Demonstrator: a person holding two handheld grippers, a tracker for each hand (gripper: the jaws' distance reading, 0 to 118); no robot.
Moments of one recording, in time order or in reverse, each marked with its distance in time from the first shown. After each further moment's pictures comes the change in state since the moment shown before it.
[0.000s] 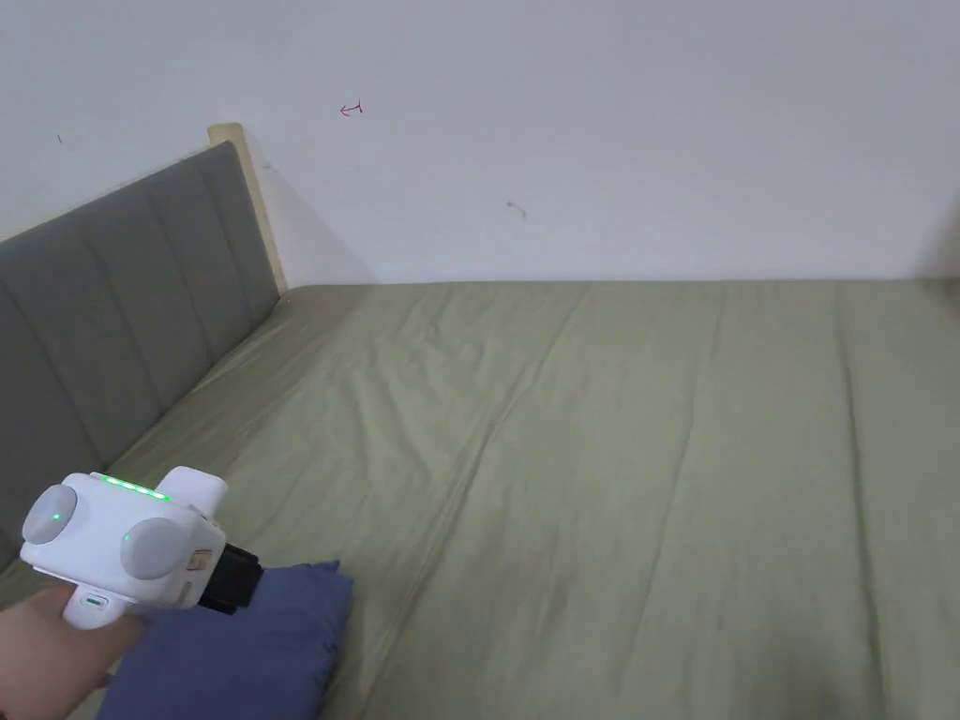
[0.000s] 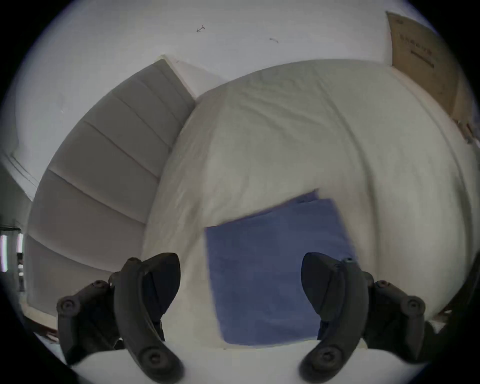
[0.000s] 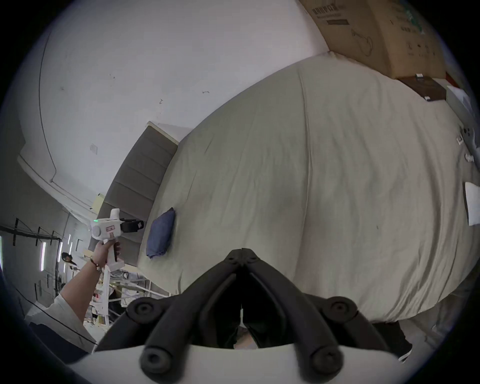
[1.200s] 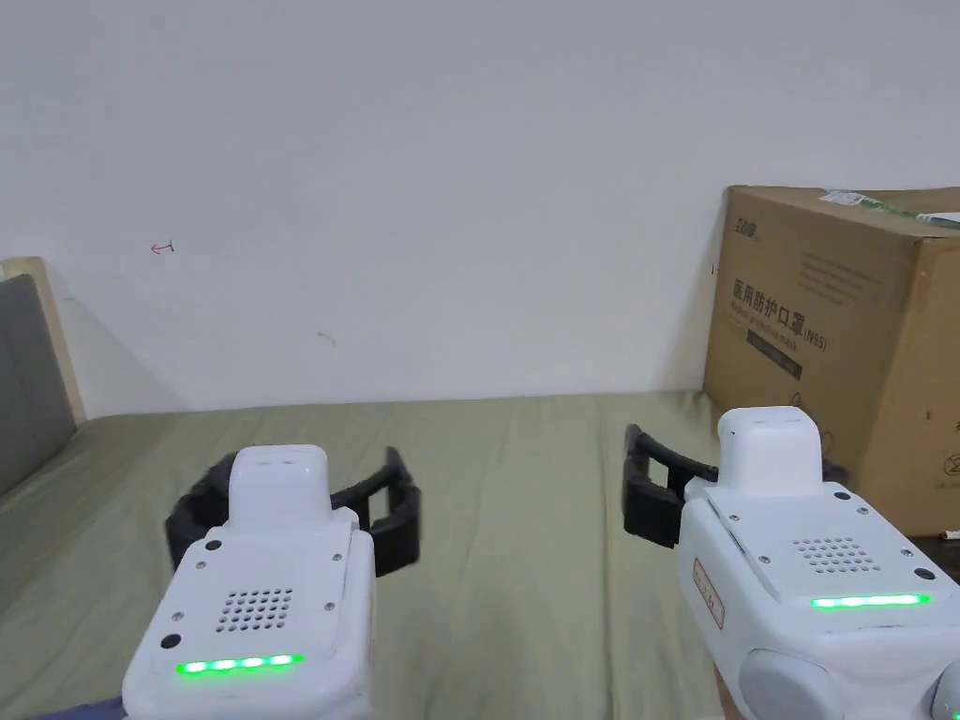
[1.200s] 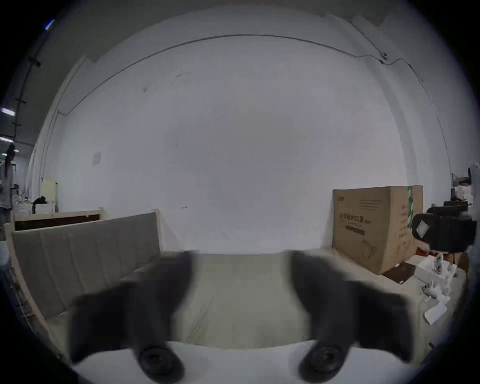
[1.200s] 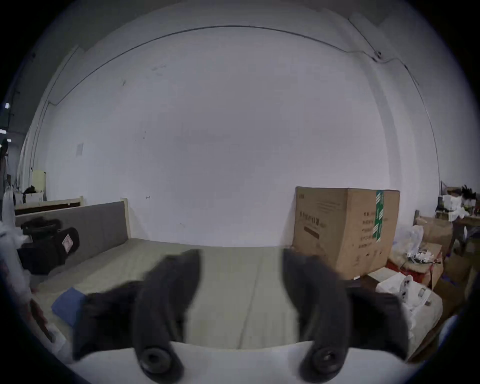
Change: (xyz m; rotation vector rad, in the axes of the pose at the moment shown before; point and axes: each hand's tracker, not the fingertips) left arm 0.271 0.004 0.247 1.073 -0.053 0.253; right arm -0.108 0.033 0.066 0.950 -0.430 0.550
